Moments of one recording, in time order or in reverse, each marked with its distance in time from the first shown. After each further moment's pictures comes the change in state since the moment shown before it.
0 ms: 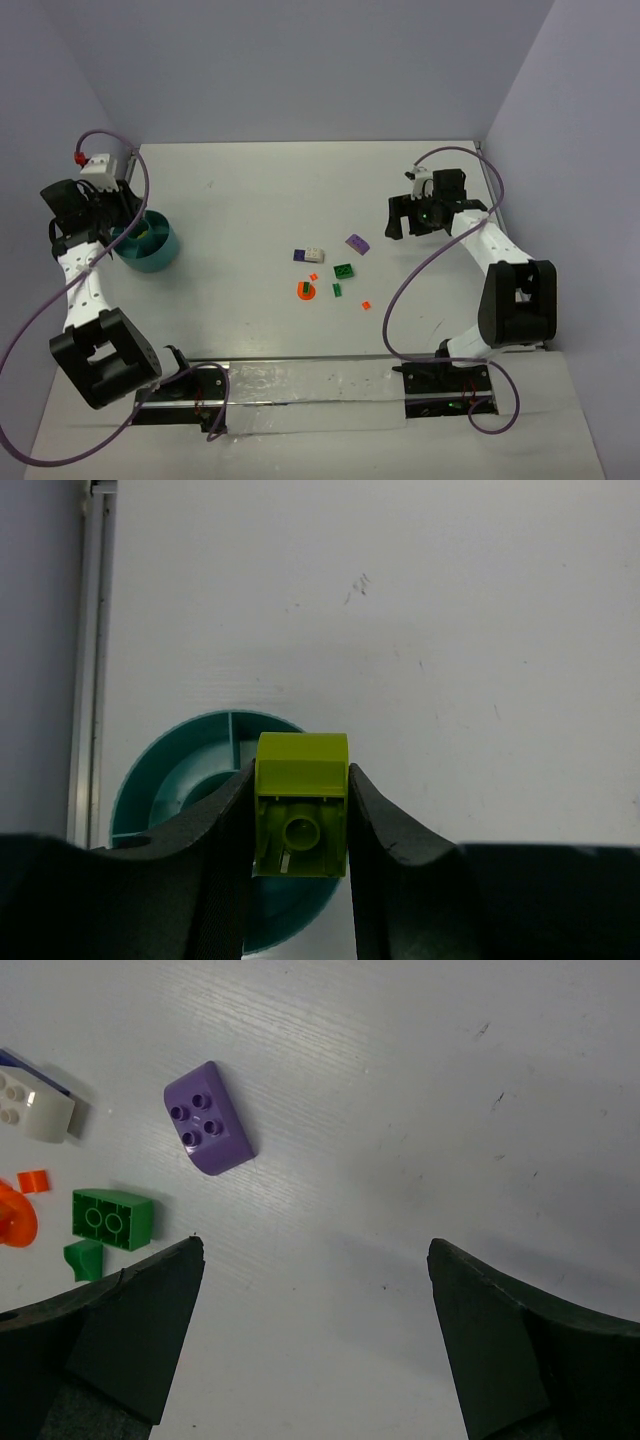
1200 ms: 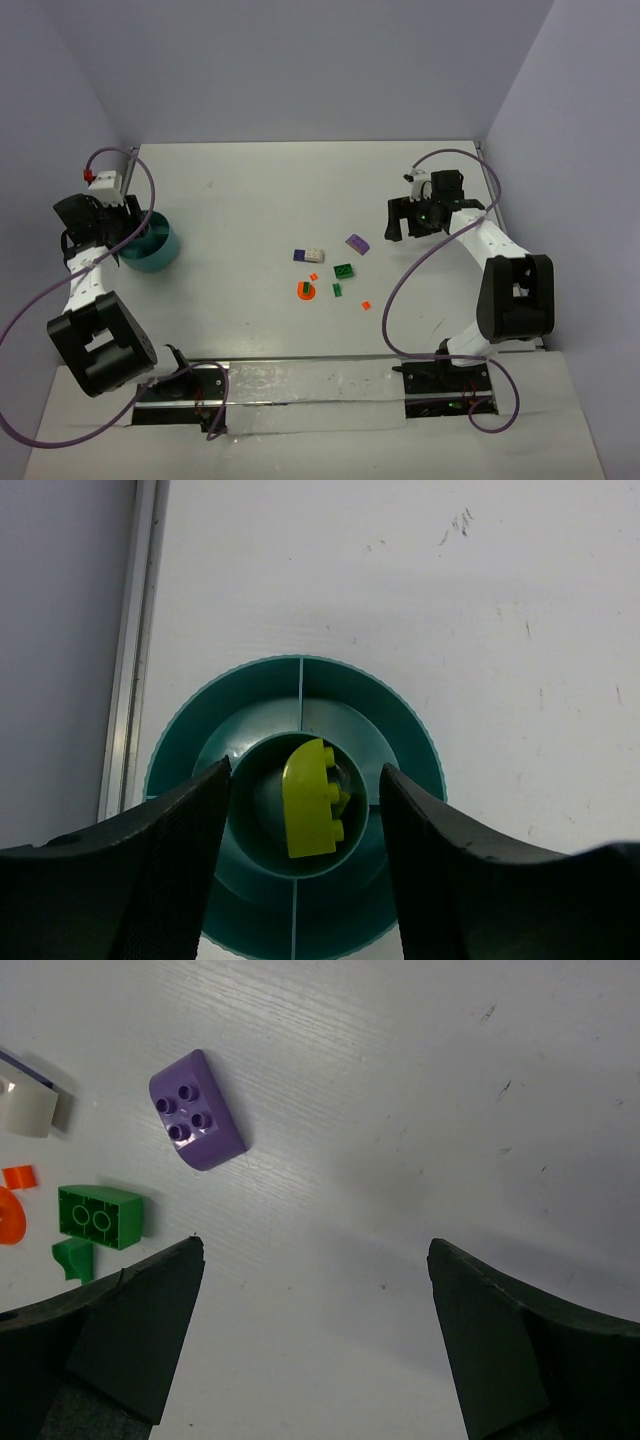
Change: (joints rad) left arm 0.018 0.070 -0.134 0.144 -0.141 0.051; right arm 0.000 0.034 0.000 -0.005 0.004 -0.004
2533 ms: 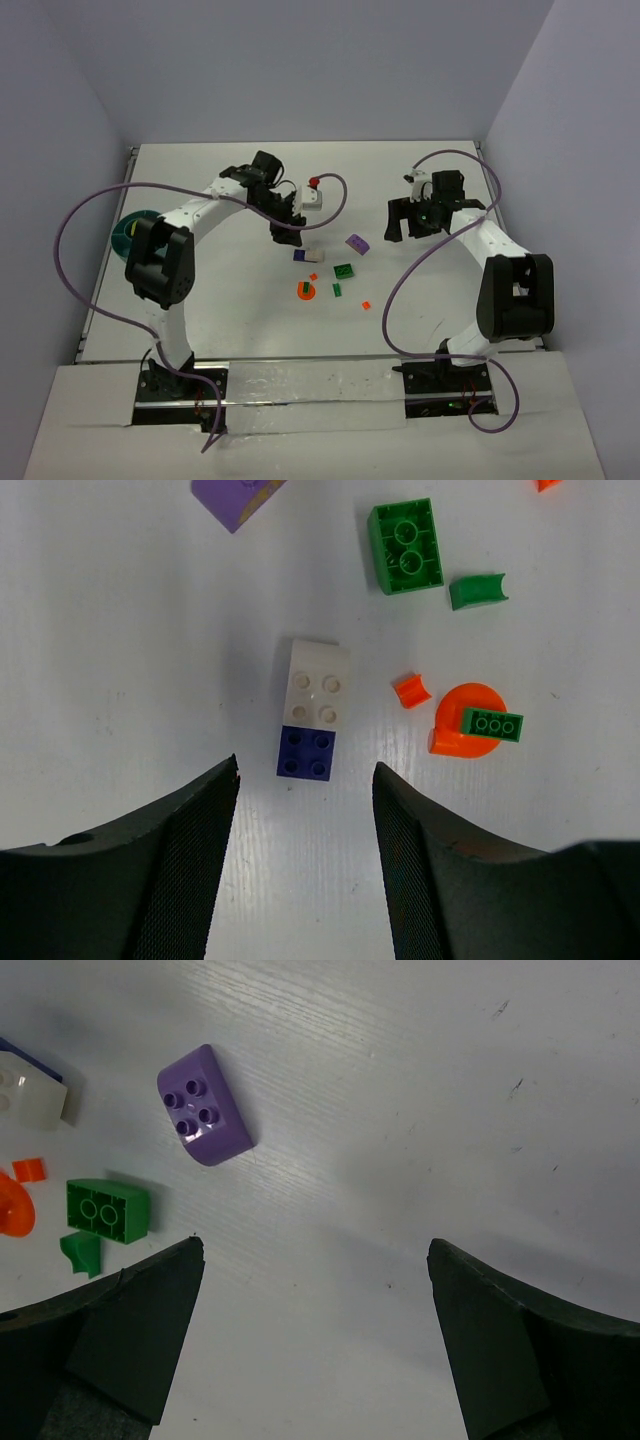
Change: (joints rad) left arm -0.985 0.597 0.693 -0.708 0.298 0.693; right arm -0.011 0.003 0.000 -0.008 -0.025 -0.005
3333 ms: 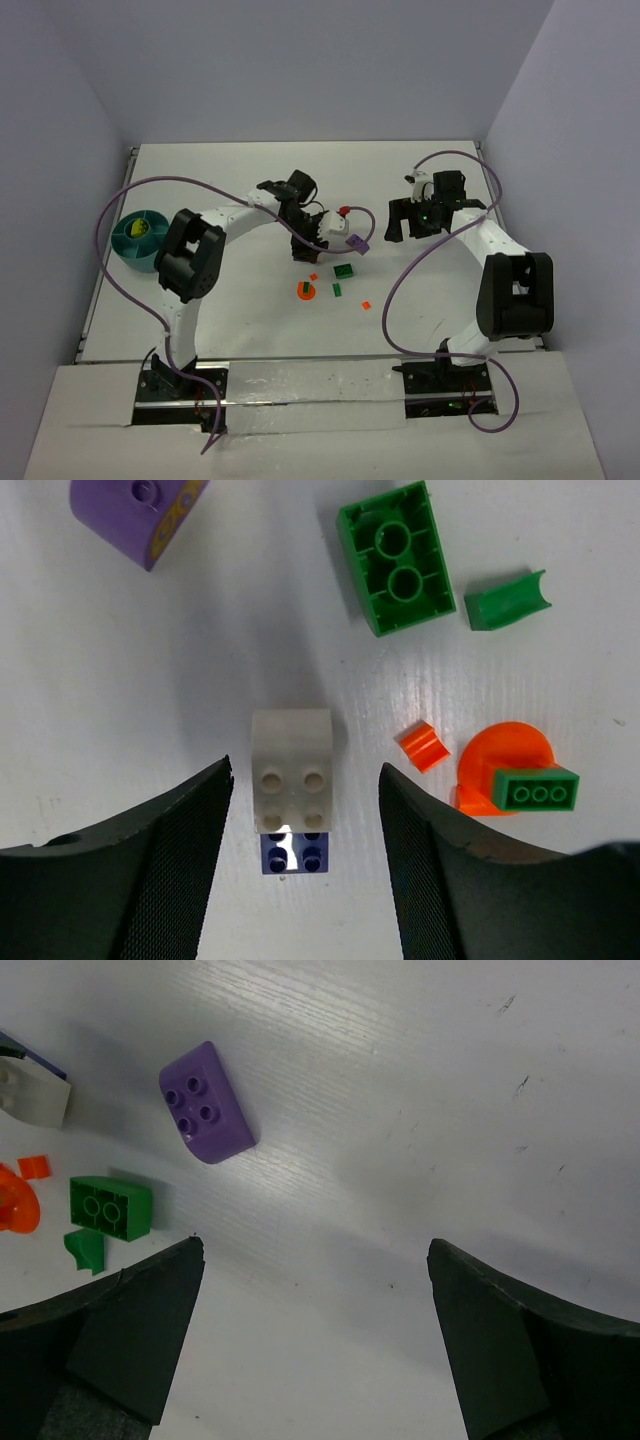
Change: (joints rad) left arm -0.152 0.154 0.041 0.027 -0.153 0.071; right arm -0.013 0.010 0.000 -0.002 -0.025 -0.002
